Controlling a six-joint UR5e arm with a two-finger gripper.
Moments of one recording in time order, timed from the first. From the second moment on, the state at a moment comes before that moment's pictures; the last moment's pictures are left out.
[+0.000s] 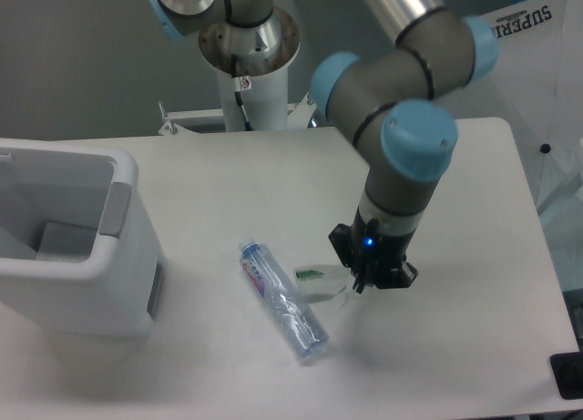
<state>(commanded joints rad) 2.55 -1.91 -1.29 -1.27 1.22 1.11</state>
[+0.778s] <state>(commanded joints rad) 2.45 -1.72 -1.28 -1.25 0.81 0.98</state>
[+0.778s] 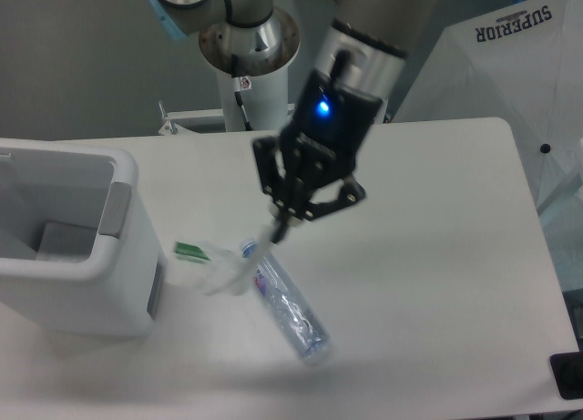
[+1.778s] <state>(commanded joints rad) 2.35 -1.61 -1.32 -1.17 0.72 0.89</state>
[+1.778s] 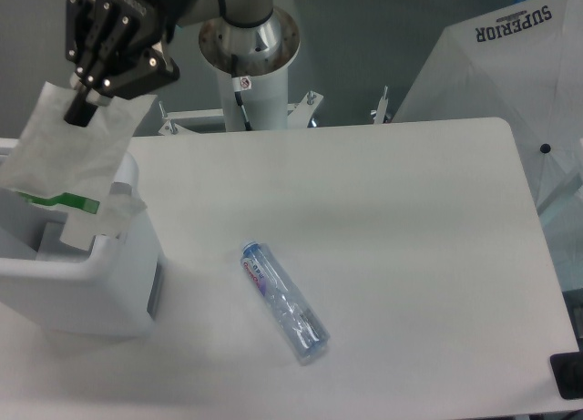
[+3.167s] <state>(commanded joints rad) 2.31 -1.60 -1.57 -1.05 0.73 0.93</state>
